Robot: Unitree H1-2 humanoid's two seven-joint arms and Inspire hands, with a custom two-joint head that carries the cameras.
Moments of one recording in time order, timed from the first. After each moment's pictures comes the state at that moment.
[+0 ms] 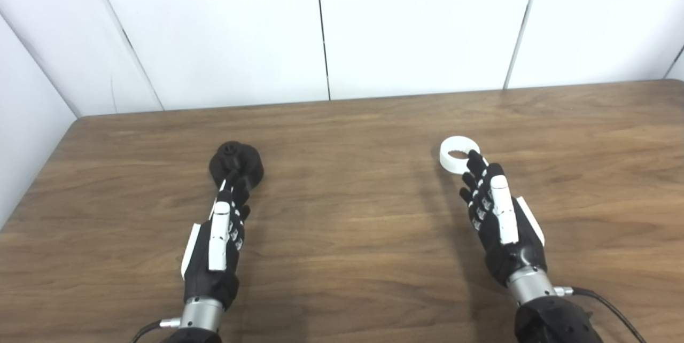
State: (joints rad) left arm 0.12 -0.02 0.08 -0.35 -0.13 0.25 -0.05; right arm 0.04 0.04 -0.02 -0.39 0.13 0.37 0.01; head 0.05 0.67
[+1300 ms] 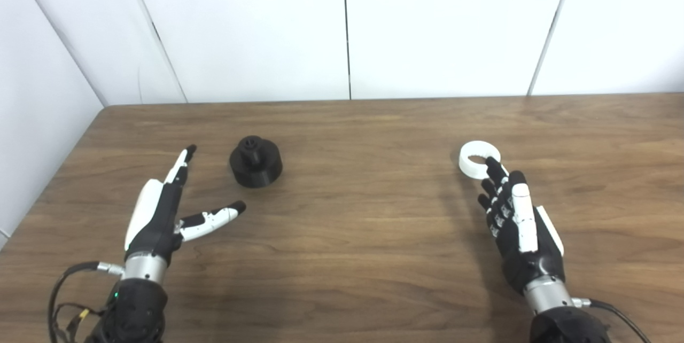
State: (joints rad) left arm -0.02 0.35 0.04 -0.37 0.42 0.46 -0.11; right arm 0.03 0.03 -0.04 -0.34 0.13 0.33 0.03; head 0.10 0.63
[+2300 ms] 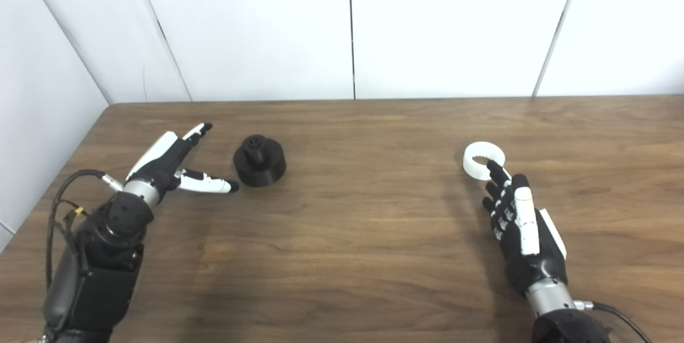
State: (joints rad) left arm -0.32 0.51 0.03 -0.05 0.53 0.47 -0.48; right arm 0.03 0.03 -0.03 -0.31 0.11 0.31 0.02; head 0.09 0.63
